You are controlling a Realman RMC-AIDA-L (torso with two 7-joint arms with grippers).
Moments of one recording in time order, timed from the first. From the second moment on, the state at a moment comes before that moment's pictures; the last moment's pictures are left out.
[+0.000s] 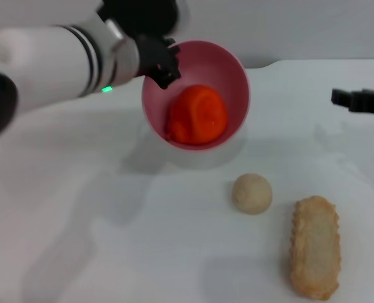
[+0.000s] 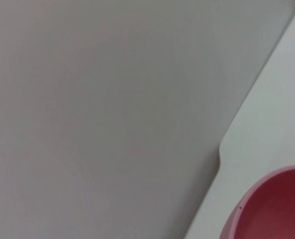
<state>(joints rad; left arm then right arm) -0.46 -2.06 1.84 1.63 -0.25 -0.85 0.46 0.13 2.08 -1.57 -1.61 0.48 0.82 -0.01</state>
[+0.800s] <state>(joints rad) -0.19 -2.07 2.11 1.59 0.45 -0.07 0.44 0.13 2.07 -1.53 -1.57 0.57 0.83 -0.08</state>
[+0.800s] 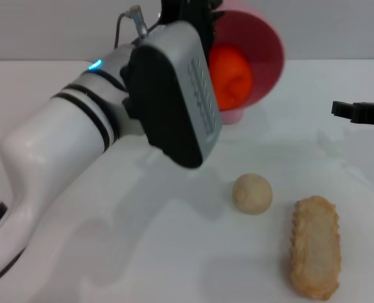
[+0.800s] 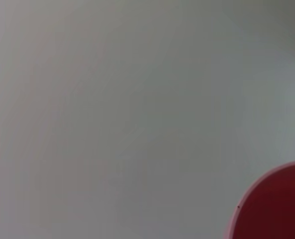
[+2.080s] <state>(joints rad) -0.14 -2.07 2.06 1.41 0.34 0.39 0.94 0.14 2.07 -1.52 -1.58 0.57 0.88 -0.10</state>
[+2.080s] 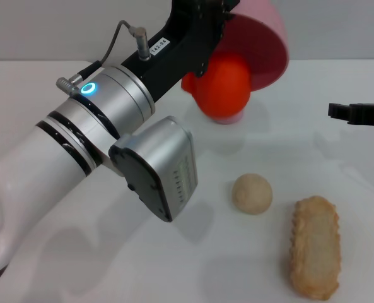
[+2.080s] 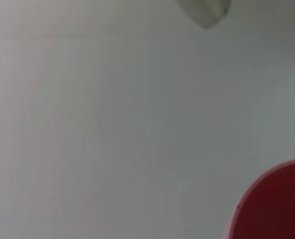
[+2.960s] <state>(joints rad) -0.21 -2.07 1.77 1.75 -0.45 -0.44 0.56 0.18 2.07 -1.59 -1.61 0.58 0.87 -0.13</state>
